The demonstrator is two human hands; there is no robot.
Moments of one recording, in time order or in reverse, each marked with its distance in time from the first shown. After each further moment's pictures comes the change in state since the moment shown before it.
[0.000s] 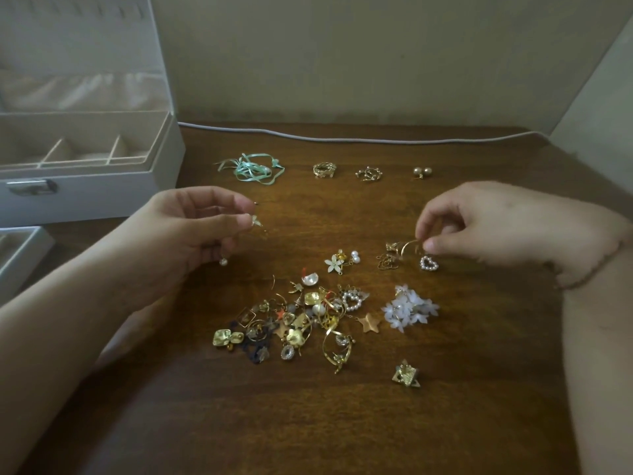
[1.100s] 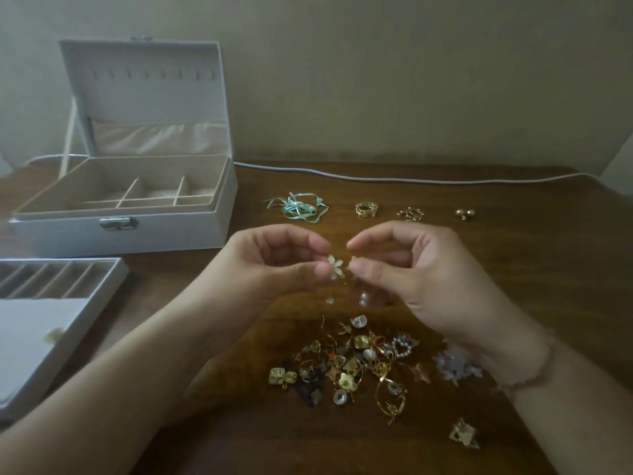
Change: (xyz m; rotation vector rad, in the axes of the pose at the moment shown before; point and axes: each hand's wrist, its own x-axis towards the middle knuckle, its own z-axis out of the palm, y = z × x) left_hand -0.017 0.015 0.023 -0.061 -0.048 0.103; right_hand 0.010 -0.090 0.049 1.069 0.195 -0.265
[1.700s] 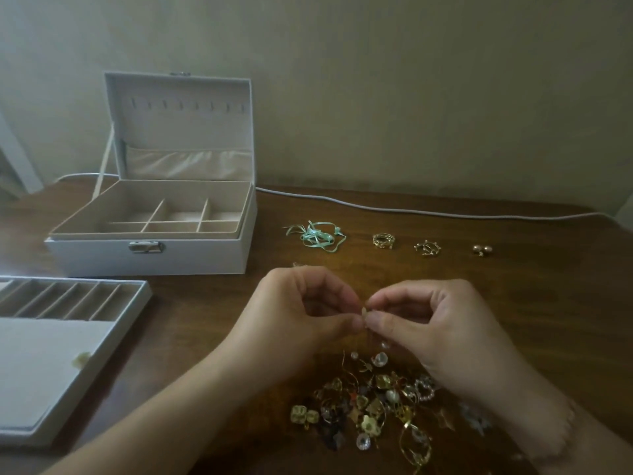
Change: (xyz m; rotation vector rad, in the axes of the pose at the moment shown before) left_hand -0.001 -0.004 0.006 0.469 0.115 0.100; right_hand -0.007 -0.004 0.011 -0.193 0.038 0.007
